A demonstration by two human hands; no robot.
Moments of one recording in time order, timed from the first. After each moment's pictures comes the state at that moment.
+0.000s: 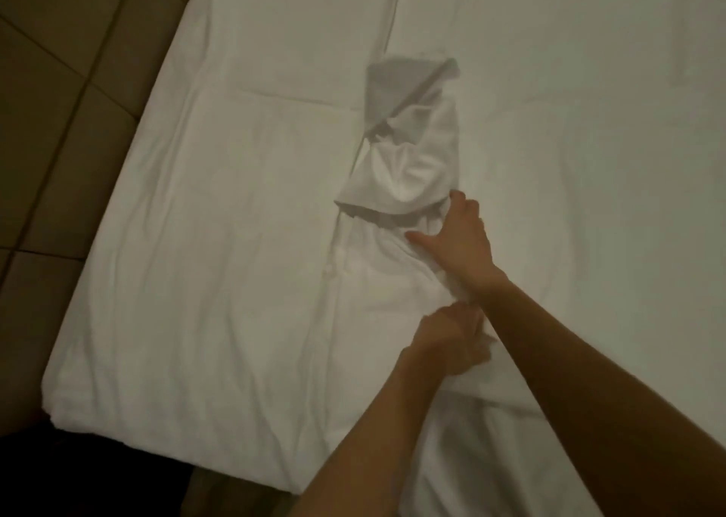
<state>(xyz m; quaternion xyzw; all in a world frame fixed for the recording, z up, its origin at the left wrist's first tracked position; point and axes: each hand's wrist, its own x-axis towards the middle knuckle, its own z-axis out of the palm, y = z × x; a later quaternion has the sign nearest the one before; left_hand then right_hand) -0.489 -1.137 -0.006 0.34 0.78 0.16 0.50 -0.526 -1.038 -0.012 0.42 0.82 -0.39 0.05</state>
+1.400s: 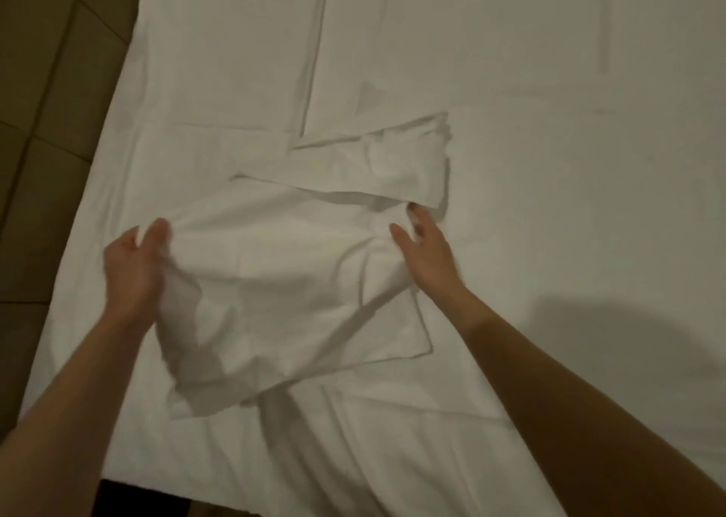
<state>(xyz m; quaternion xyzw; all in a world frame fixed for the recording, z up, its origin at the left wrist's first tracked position) -0.671 -1.229 0.062 -0.06 0.90 0.42 0.11 -0.478 -0.982 -0.016 0.44 0.65 -0.61 -0.04</state>
